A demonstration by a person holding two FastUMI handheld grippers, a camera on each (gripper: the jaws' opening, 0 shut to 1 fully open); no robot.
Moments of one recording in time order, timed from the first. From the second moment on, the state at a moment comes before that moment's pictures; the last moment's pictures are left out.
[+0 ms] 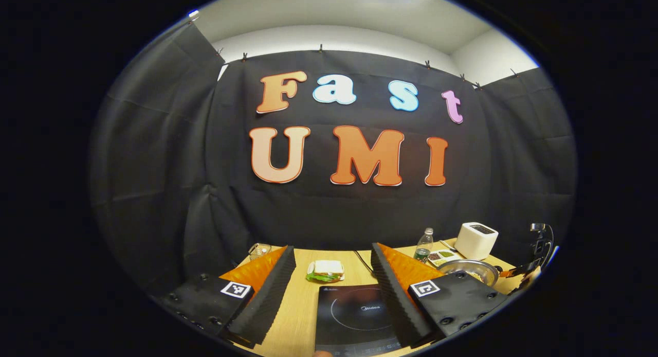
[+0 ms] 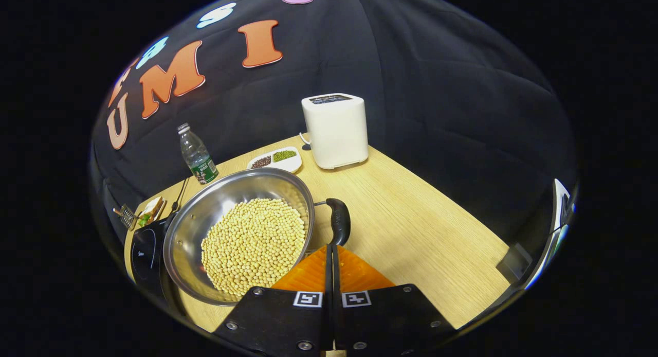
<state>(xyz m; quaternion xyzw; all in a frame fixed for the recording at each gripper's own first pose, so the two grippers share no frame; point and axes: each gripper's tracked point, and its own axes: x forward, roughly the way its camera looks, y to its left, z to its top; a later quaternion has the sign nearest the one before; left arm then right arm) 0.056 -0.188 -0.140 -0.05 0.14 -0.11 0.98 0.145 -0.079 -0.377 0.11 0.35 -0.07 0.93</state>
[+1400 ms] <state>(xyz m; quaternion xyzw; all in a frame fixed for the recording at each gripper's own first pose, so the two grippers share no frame) 0.086 -0.438 -0.331 -0.09 0.30 -0.20 0.93 0.212 -0.102 -0.376 0.09 0.33 -0.08 0.94</state>
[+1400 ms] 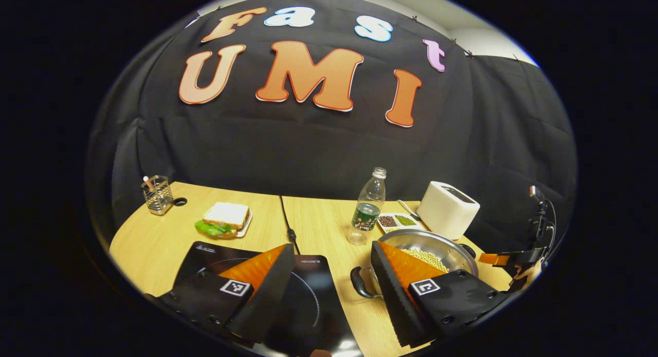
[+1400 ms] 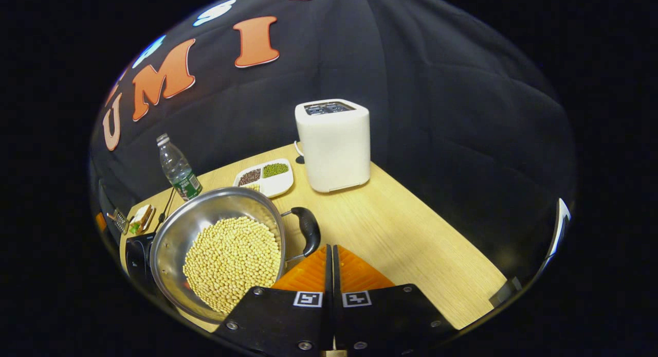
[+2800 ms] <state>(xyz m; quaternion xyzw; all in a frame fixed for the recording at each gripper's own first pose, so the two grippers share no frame) 0.084 -0.532 -0.480 0.00 0.45 -0.20 0.87 0.273 -0.053 -0.424 0.07 0.38 0.01 0.92</state>
